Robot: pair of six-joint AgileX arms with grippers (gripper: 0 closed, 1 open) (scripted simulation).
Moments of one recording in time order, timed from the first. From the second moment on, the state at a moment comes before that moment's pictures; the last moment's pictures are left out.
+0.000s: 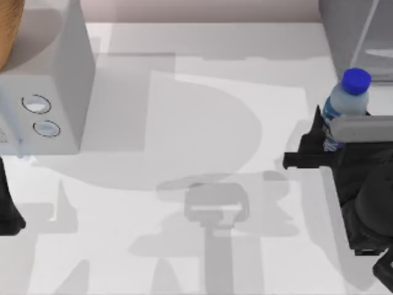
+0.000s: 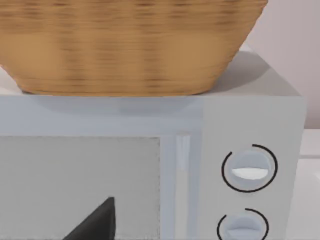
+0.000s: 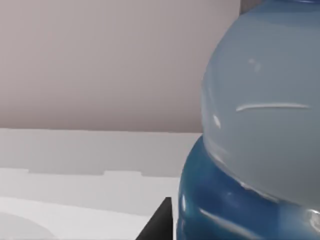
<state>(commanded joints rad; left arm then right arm) 0.00 0.00 0.00 0.00 0.00 0.00 0.62 1.80 0.34 1.45 0.65 0.00</state>
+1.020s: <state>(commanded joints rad) 0.00 0.00 0.00 0.00 0.00 0.00 0.52 2.10 0.54 1.57 0.55 -0.01</state>
